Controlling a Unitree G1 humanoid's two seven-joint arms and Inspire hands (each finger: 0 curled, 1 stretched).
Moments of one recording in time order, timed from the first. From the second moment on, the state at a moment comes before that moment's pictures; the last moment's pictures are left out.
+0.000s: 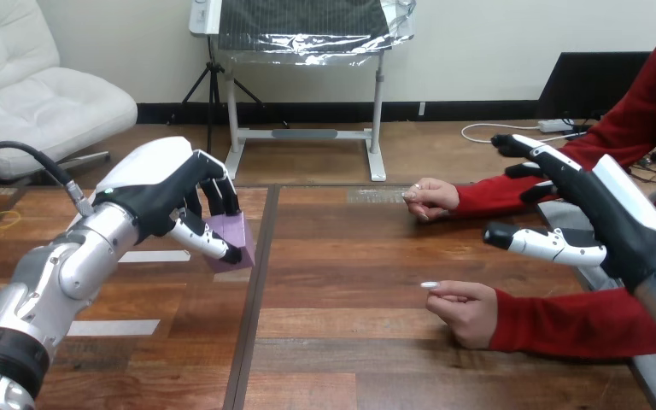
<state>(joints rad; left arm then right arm) -0.66 0.58 -0.33 0.88 0.53 -0.42 -0.05 -0.28 -0.56 -0.10 0.59 -0.23 -0.65 0.25</state>
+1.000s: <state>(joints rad) -0.64 0.59 -0.30 0.80 0.52 -0.42 -0.07 -0.49 -0.72 0.05 0.83 -0.42 -0.63 0.30</state>
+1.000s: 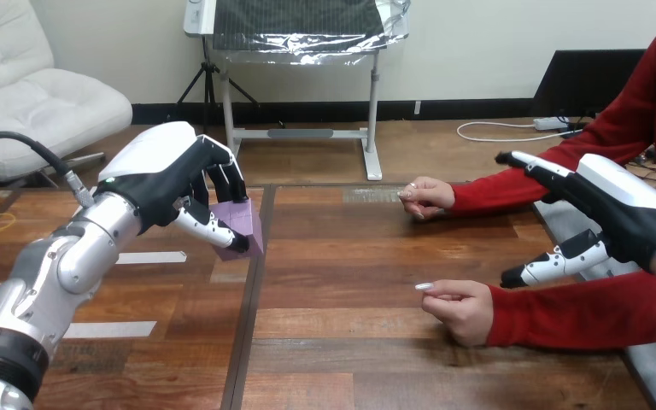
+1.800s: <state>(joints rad) -0.62 0.59 -0.29 0.80 0.52 -0.42 -0.07 -0.54 -0.74 0.14 0.93 -0.44 -0.55 0.38</state>
